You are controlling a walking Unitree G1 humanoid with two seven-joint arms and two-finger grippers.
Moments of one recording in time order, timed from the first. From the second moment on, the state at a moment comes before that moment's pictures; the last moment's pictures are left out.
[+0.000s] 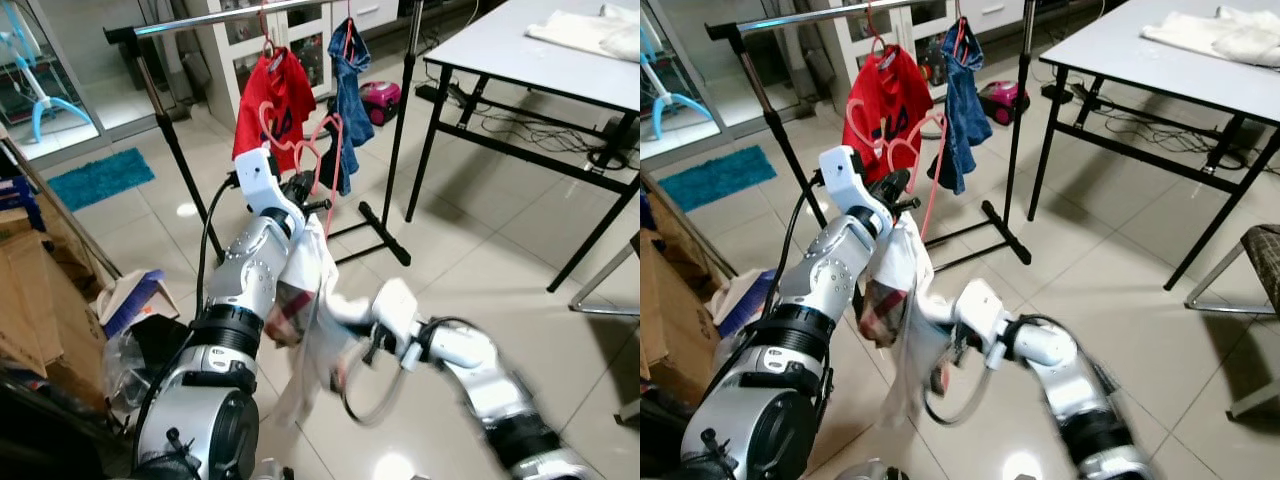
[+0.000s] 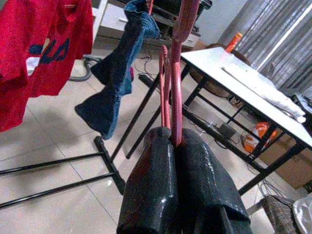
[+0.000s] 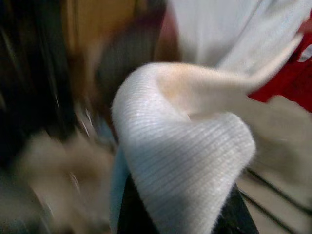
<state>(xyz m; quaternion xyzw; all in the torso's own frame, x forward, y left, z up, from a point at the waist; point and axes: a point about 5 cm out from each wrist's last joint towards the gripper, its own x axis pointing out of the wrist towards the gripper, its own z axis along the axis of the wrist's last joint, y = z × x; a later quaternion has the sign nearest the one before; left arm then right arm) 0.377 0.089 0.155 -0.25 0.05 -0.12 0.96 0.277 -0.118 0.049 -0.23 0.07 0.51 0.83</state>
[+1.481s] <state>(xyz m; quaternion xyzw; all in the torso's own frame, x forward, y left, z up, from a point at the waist) 0.400 0.147 0.183 -0.35 0.00 -0.07 0.93 0.242 -0.177 -0.001 -0.54 0.09 0.52 0.66</state>
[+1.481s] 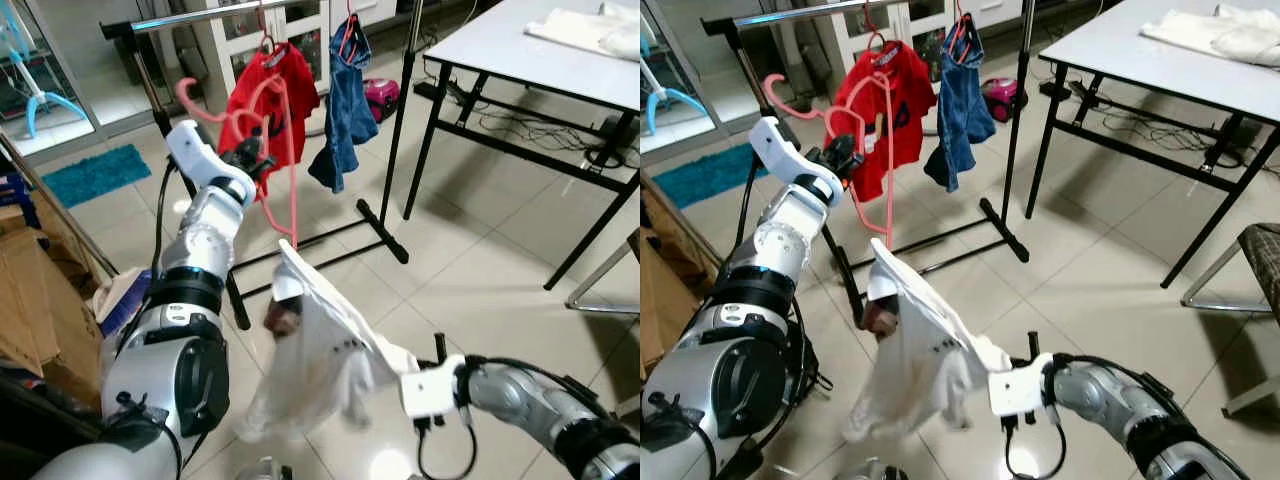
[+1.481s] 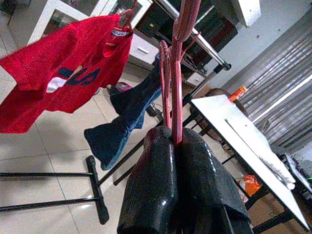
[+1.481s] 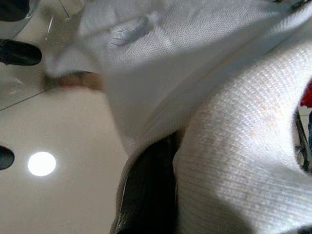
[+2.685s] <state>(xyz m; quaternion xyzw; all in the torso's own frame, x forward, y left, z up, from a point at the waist) 0.385 0.110 0.159 -0.12 0.00 -0.12 0.99 0.290 -0.051 0.205 0.04 -0.17 0.56 0.81</state>
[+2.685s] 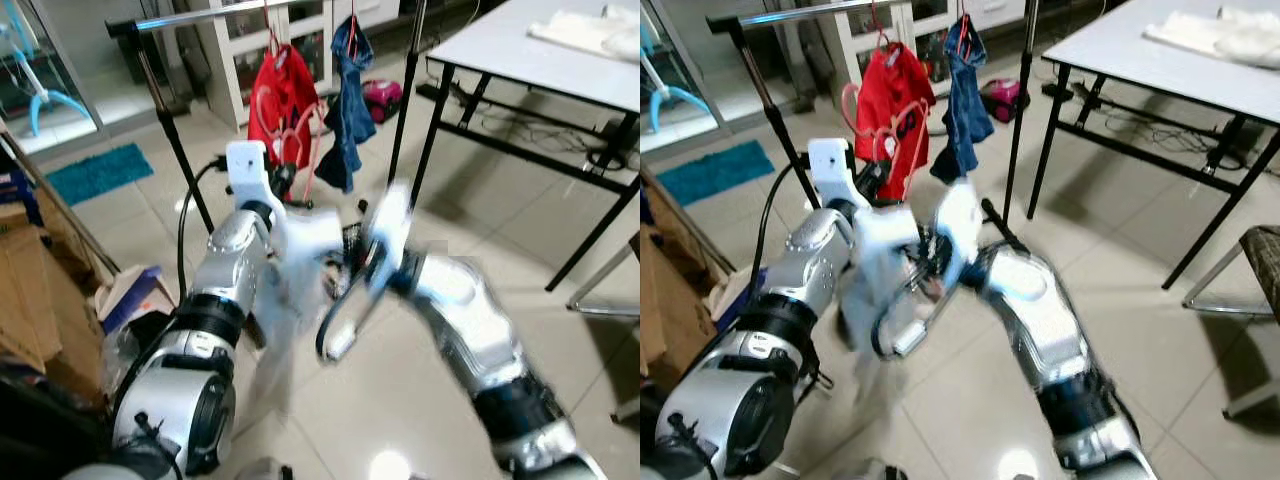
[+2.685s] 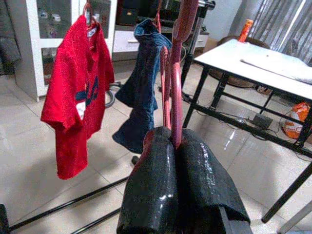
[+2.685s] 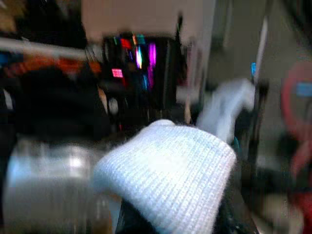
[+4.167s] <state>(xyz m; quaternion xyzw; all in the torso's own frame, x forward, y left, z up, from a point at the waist) 0.389 0.117 0.164 -0.11 -0.01 -0.09 0.99 0.239 -0.114 0.174 0.06 0.03 0.62 0.78</state>
